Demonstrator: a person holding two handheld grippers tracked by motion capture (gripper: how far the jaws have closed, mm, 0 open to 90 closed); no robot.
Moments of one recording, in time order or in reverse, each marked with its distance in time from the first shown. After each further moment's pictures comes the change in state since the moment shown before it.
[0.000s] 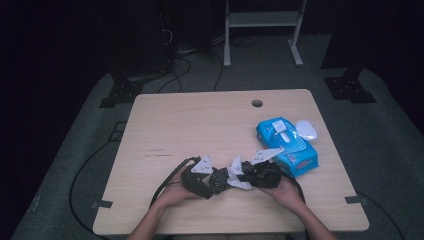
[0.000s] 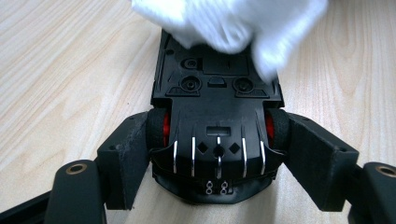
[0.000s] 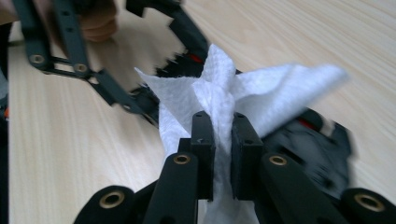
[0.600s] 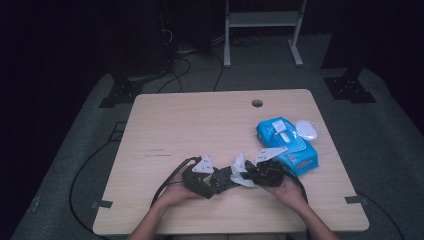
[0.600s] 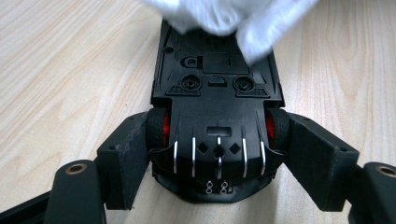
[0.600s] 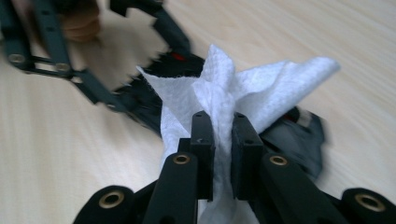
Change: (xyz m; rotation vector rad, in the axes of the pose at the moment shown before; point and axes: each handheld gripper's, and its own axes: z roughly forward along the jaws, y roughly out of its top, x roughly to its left) left arm 0.001 0.000 0.003 0.004 -0.006 -0.005; right arm -0.005 -0.002 -0.005 0.001 -0.046 0.003
